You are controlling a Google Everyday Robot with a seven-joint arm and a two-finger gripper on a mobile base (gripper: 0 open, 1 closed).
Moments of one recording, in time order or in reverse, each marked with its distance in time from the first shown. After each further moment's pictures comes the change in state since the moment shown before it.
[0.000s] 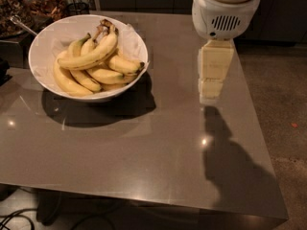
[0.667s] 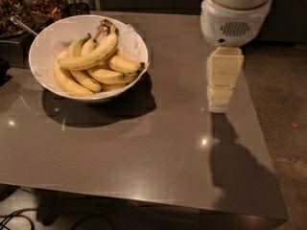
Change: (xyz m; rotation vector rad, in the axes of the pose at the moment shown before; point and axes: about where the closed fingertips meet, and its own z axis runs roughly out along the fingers) arm 0.019 0.015 0.005 -0.059 0.042 0.022
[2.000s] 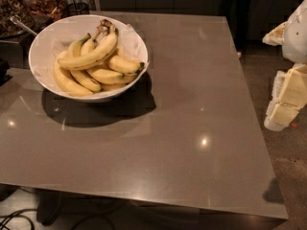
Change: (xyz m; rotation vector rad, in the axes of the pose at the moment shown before) arm 0.093 0.020 0.011 -0.020 -0.212 0.142
